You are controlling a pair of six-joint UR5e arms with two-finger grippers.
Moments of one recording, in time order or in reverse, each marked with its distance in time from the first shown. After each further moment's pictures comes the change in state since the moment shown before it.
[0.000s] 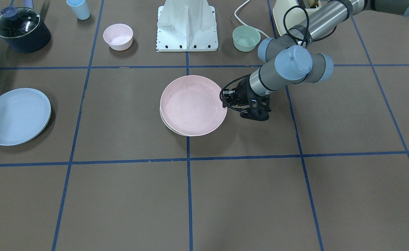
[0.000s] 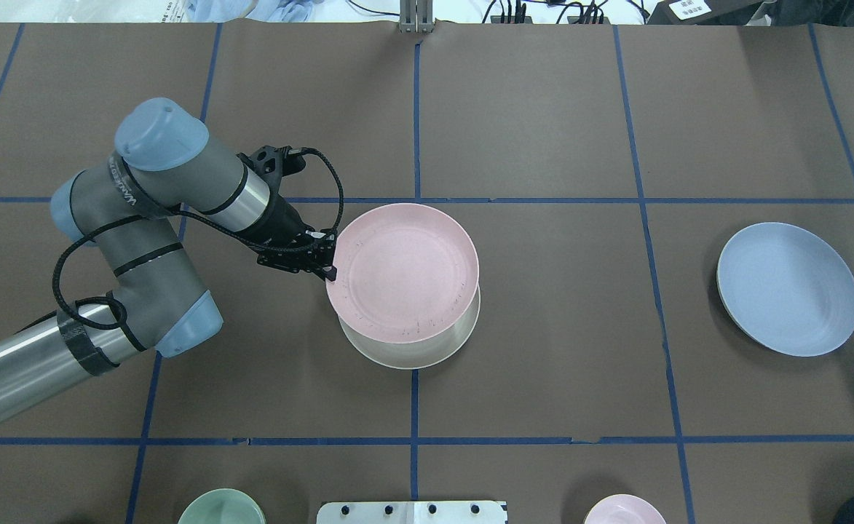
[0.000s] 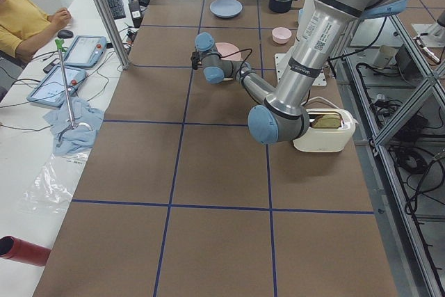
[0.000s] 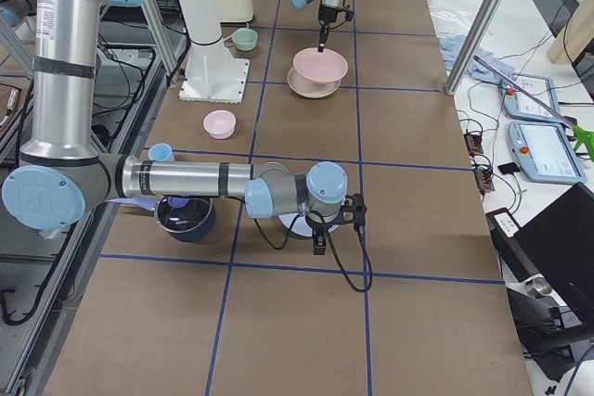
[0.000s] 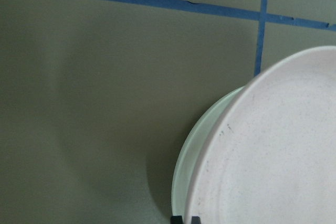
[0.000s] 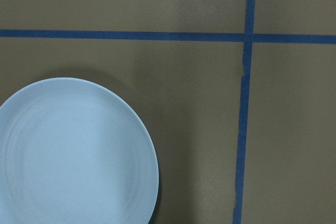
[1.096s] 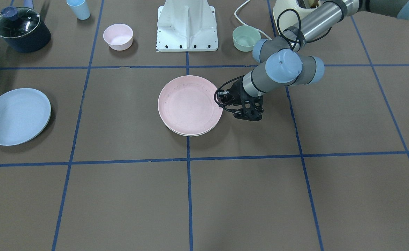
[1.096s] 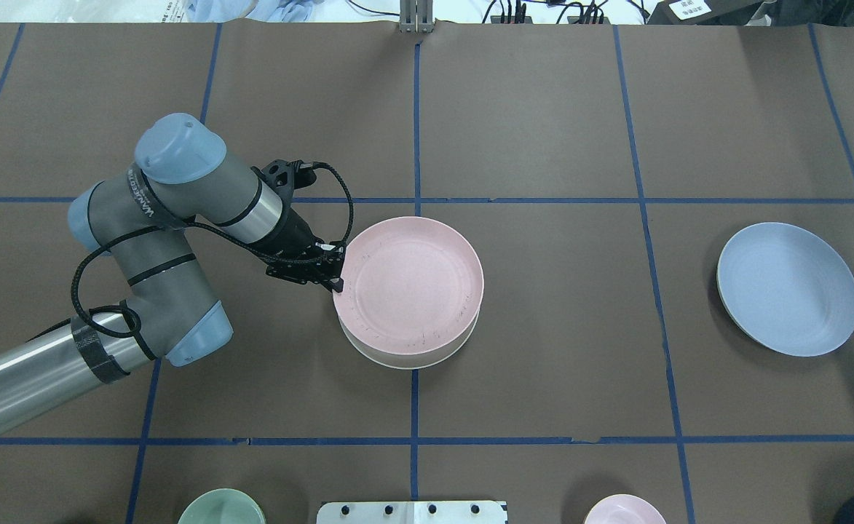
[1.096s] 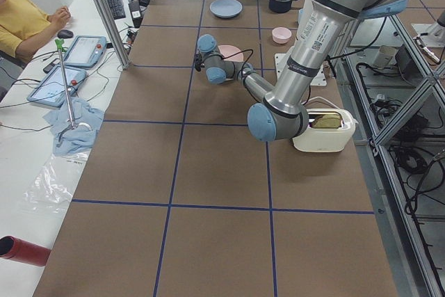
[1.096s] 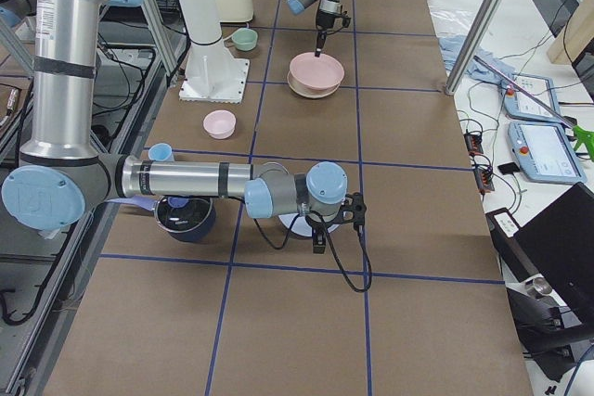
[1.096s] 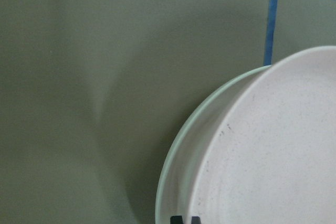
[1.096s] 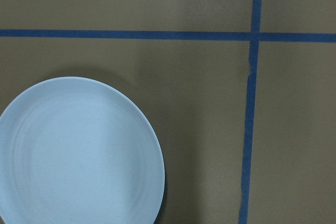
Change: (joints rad) left arm 0.023 -0.006 0.018 -0.001 0.001 -0.008; right arm 0.001 0.000 0.000 0.001 0.017 0.000
